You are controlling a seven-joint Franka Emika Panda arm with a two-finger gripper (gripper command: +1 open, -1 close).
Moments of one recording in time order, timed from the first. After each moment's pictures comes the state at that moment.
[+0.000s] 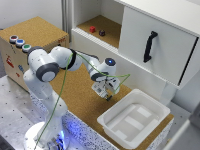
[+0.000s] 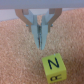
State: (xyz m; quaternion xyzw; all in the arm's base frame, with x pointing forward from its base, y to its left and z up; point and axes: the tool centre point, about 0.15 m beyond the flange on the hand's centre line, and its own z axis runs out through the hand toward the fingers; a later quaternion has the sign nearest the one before) arm 0.409 -0.109 0.259 -0.99 -0.01 -0.10 0.07
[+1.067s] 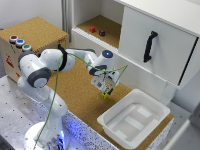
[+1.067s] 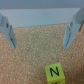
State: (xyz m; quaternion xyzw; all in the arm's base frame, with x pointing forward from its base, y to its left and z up) arm 0.400 -0.108 0.292 -0.99 -0.03 -0.11 0.06
